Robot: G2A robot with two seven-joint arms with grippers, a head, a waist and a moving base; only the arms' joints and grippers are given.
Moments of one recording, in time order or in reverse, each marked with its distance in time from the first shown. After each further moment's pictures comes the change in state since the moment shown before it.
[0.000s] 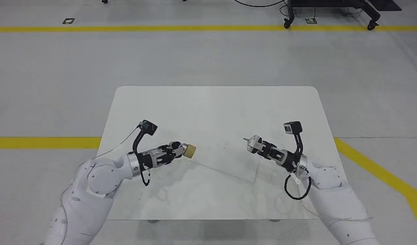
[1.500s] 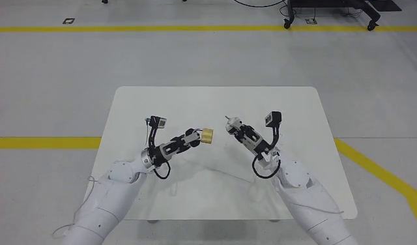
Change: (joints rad) left arm -0.190 -0.116 0.235 0.405 -0.815 -0.359 -0.095; right arm 0.037 -0.096 -0.188 -0.157 0.068 0.417 -0.509
